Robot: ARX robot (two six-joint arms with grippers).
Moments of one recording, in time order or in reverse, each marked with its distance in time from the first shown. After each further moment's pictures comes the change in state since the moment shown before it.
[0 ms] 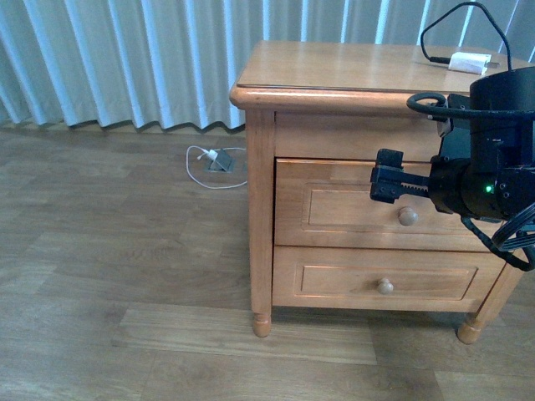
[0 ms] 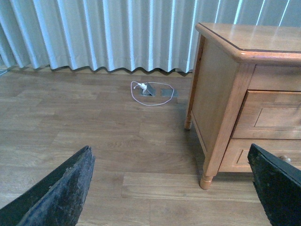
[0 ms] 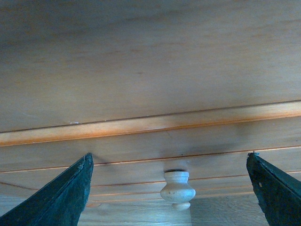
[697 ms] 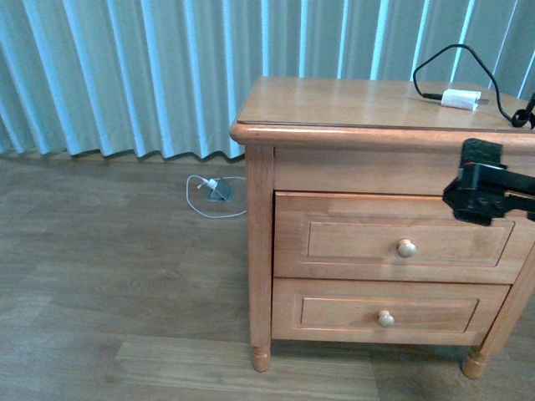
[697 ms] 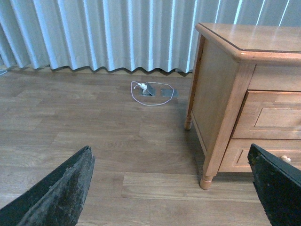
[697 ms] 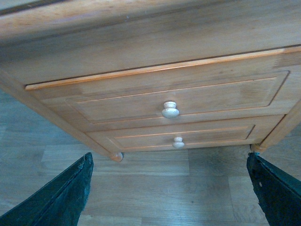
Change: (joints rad) left arm 0.000 0.000 0.000 0.000 0.000 0.000; right arm -0.010 -0.610 -0.403 -0.234 -0.098 0.010
